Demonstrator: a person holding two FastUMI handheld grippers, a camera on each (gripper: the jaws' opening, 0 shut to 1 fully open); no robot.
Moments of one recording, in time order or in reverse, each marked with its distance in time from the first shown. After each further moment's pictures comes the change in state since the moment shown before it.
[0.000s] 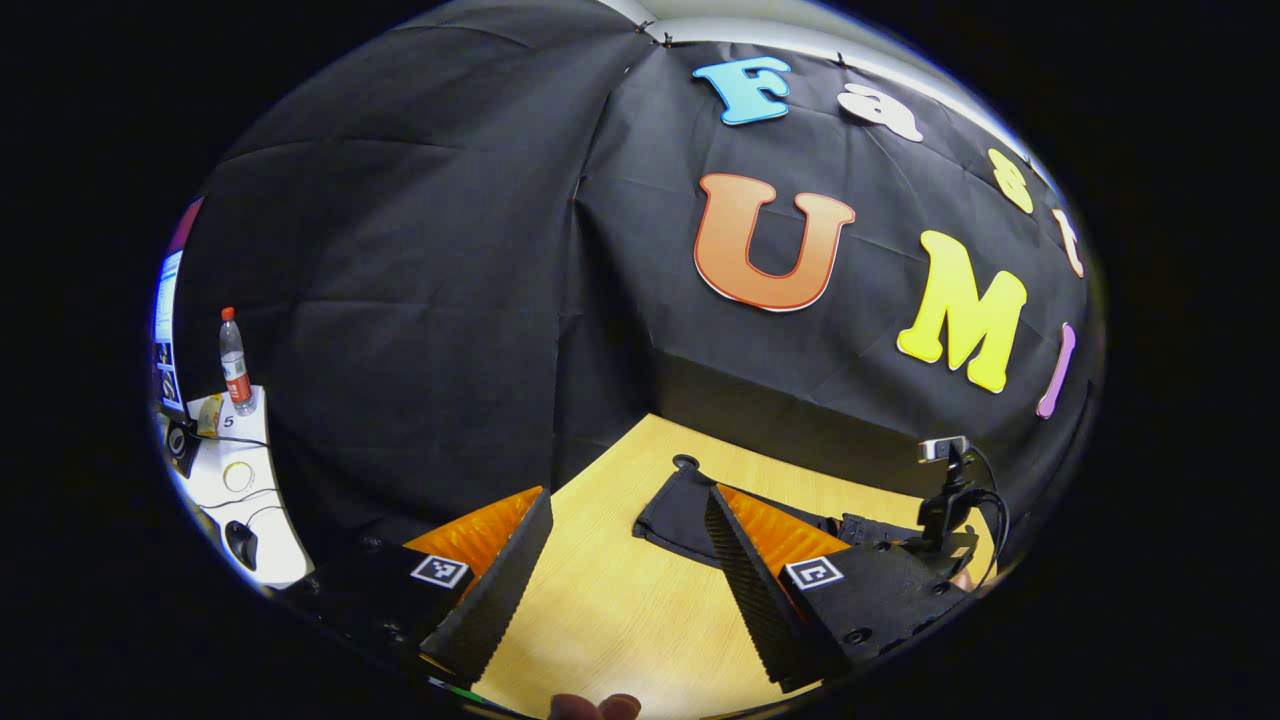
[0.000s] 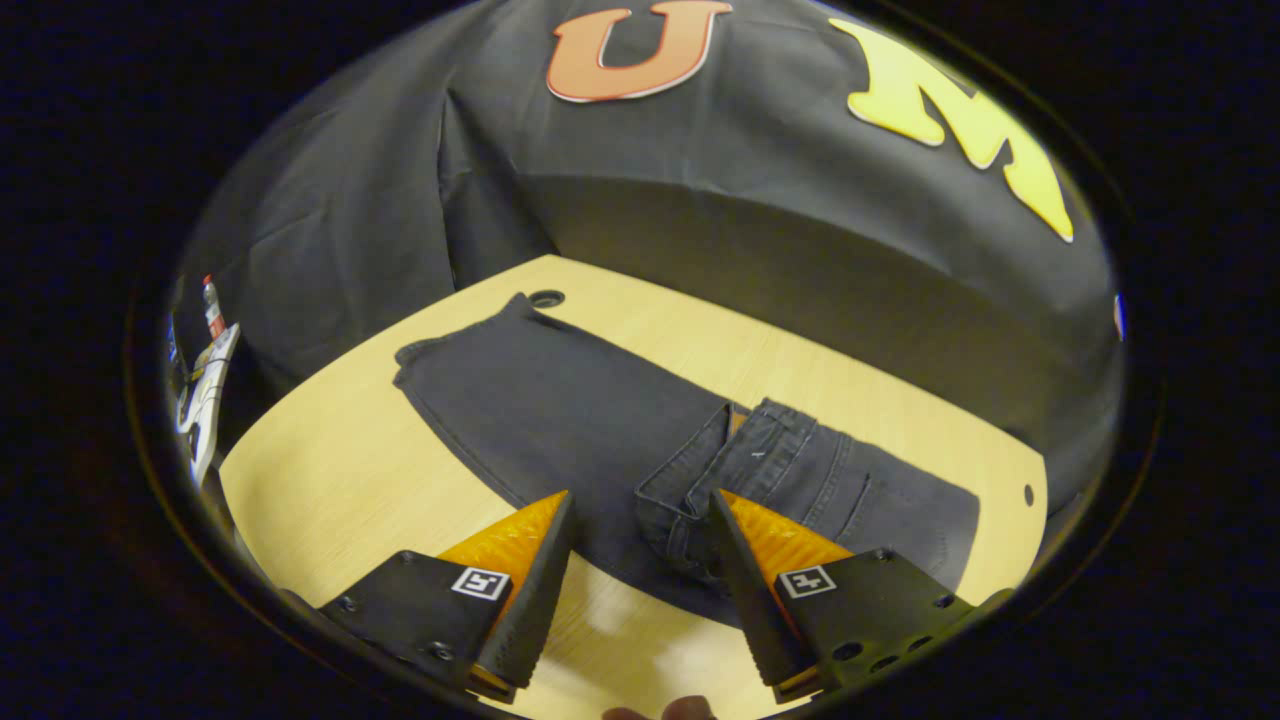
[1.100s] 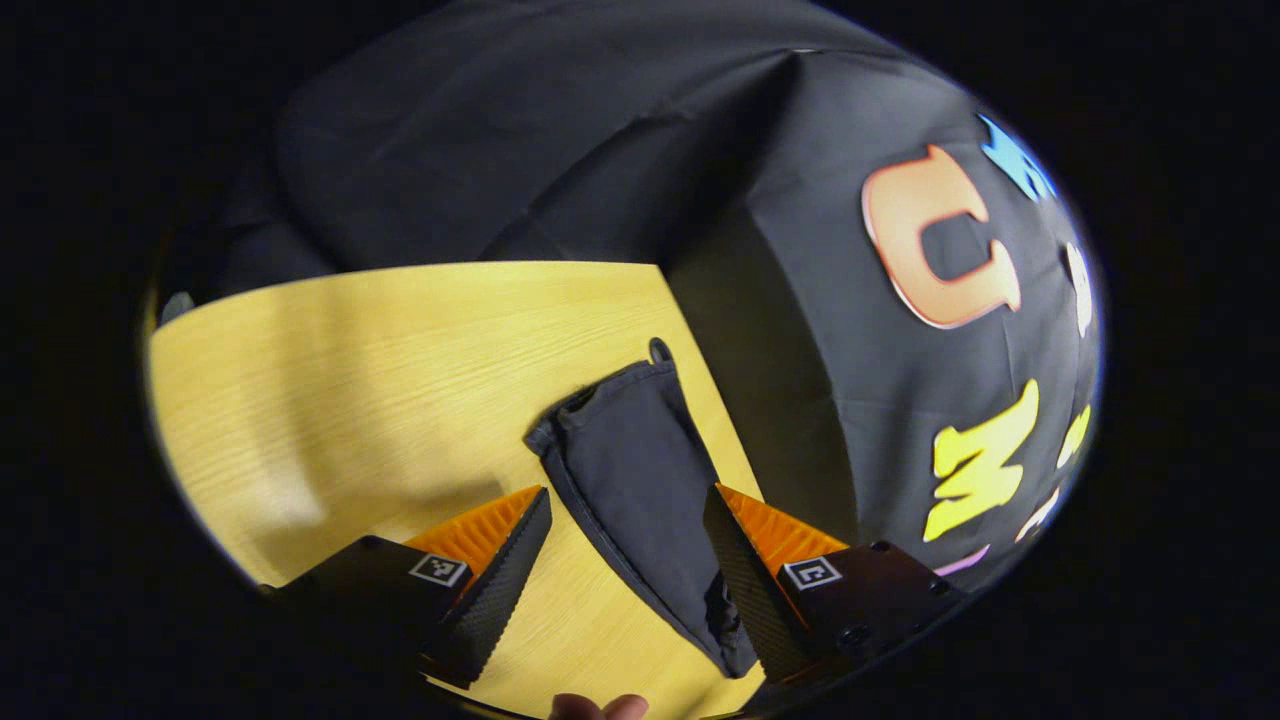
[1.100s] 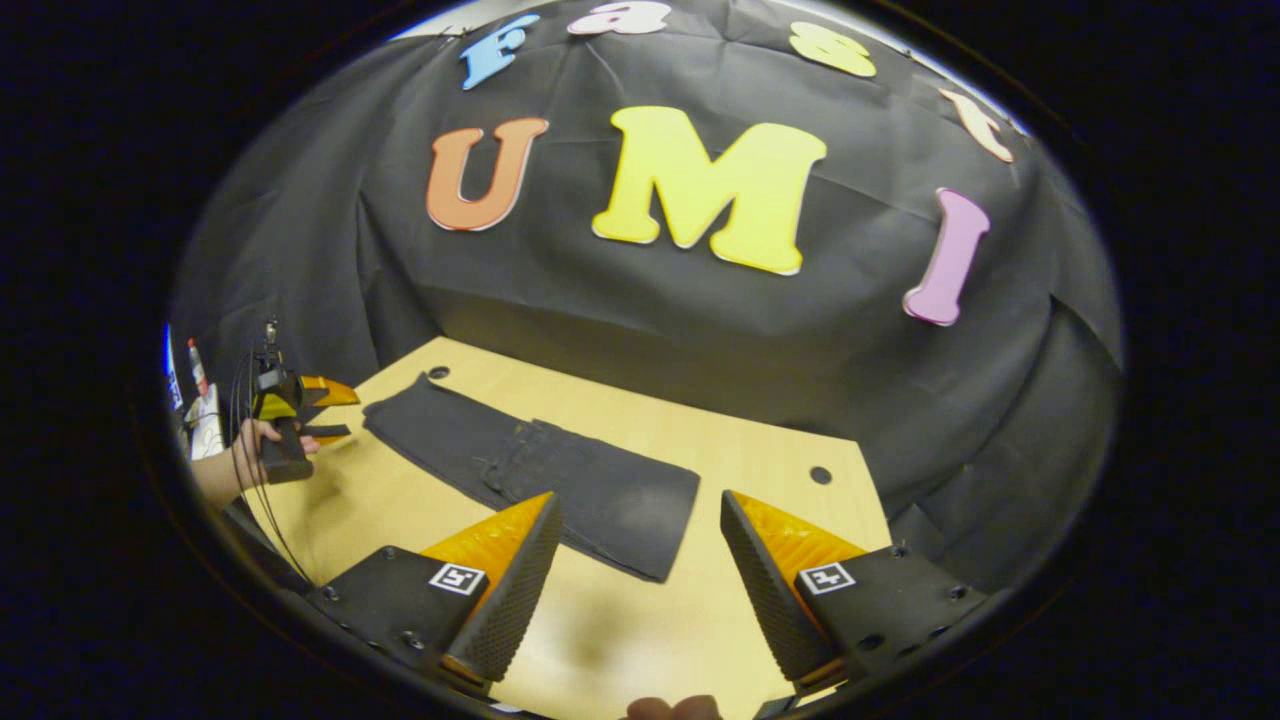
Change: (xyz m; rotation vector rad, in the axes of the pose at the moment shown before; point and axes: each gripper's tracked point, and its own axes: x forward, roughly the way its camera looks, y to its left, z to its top) left arm 0.190 -0.042 -0.135 -0.788 0.417 -0.144; right arm -0.288 -0.189 -0.013 0.166 -0.099 -0.323
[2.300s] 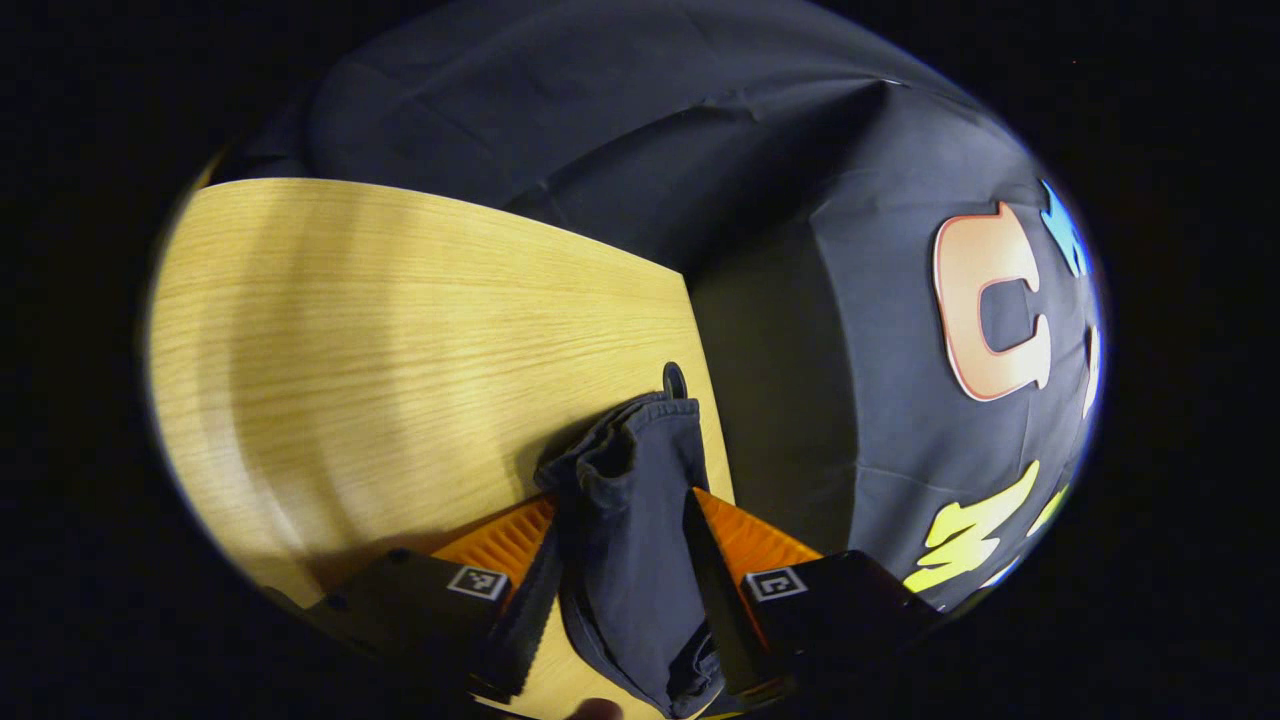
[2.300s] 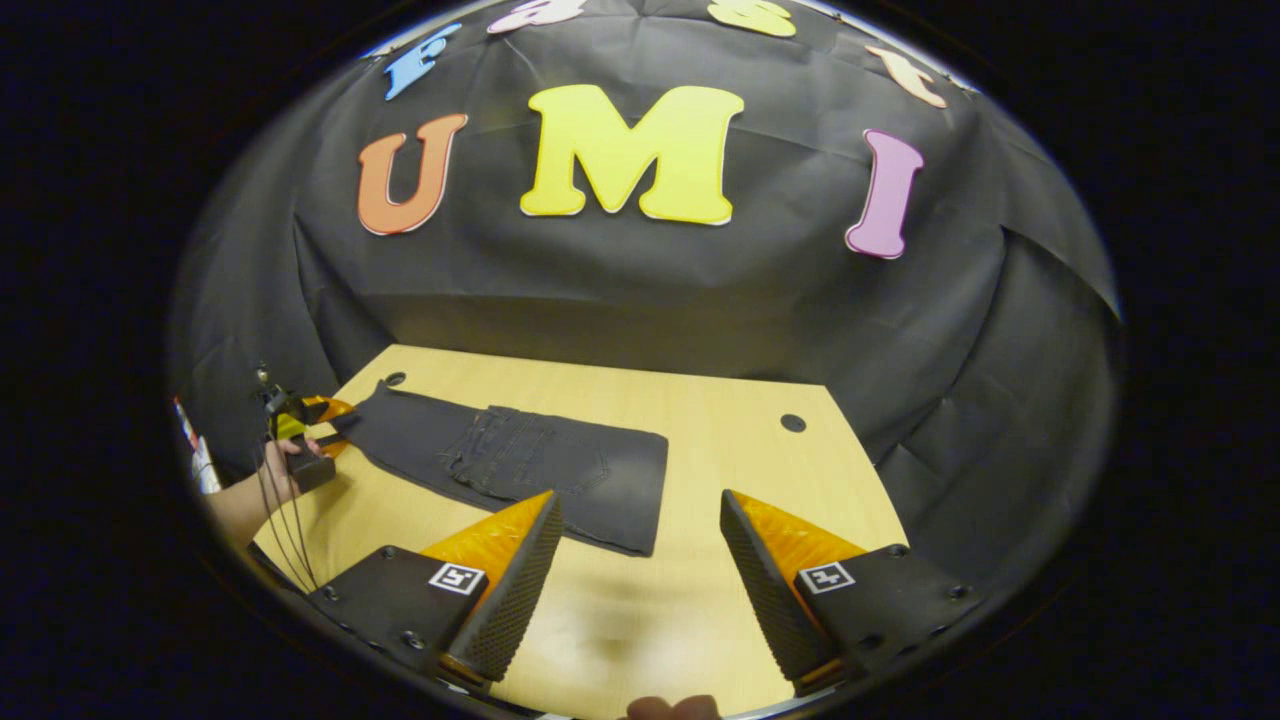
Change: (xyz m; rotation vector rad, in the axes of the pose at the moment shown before) left arm 0.089 -0.005 0.013 -0.142 -0.060 -0.066; right arm 0.006 -0.011 -0.022 0.143 0.073 -0.071
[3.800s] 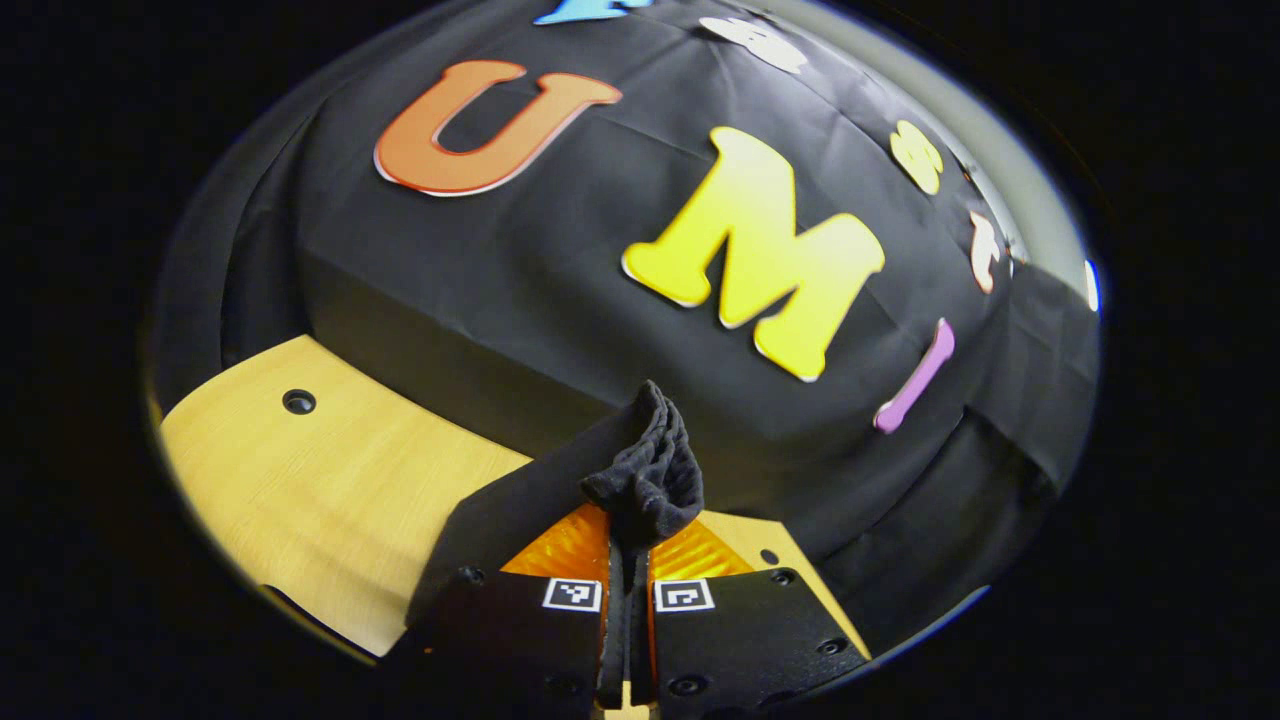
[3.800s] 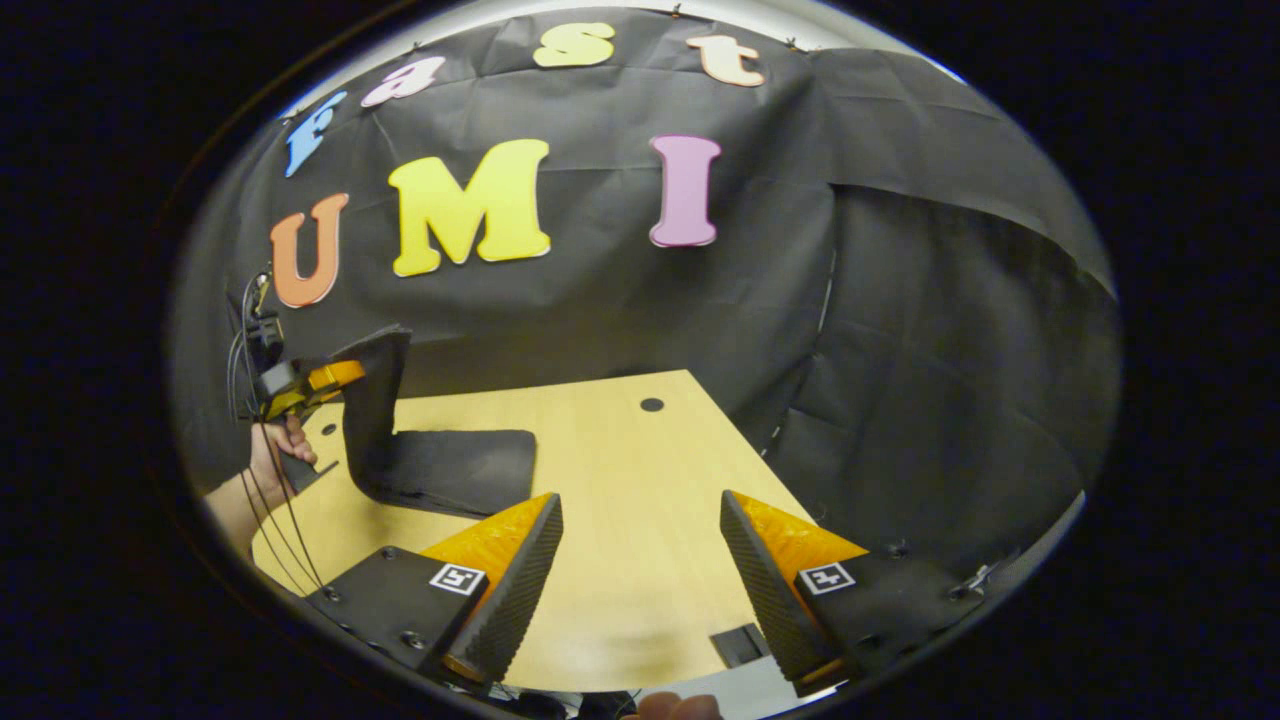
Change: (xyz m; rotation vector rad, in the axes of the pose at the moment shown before) left arm -0.075 -0.262 -0.305 0.944 0.065 -0.335; right arm -0.116 -0.176 -0.069 0.253 -0.092 -0.240
